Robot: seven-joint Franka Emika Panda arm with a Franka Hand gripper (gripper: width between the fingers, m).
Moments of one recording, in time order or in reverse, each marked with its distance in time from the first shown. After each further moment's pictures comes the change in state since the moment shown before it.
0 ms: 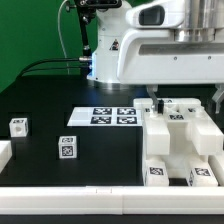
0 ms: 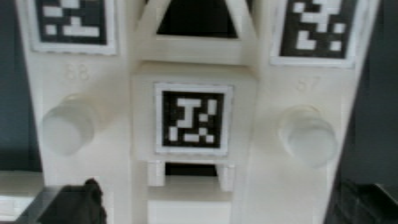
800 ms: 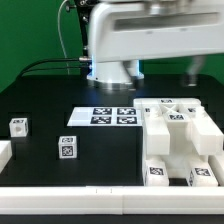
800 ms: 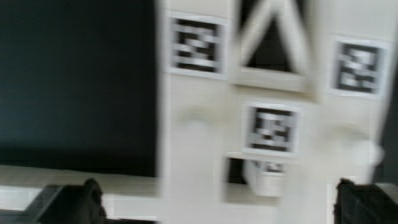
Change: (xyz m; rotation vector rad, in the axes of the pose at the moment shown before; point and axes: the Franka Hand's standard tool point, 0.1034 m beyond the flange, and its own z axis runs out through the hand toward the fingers) arm -0.015 0.065 -0.018 0.041 -0.049 -0.107
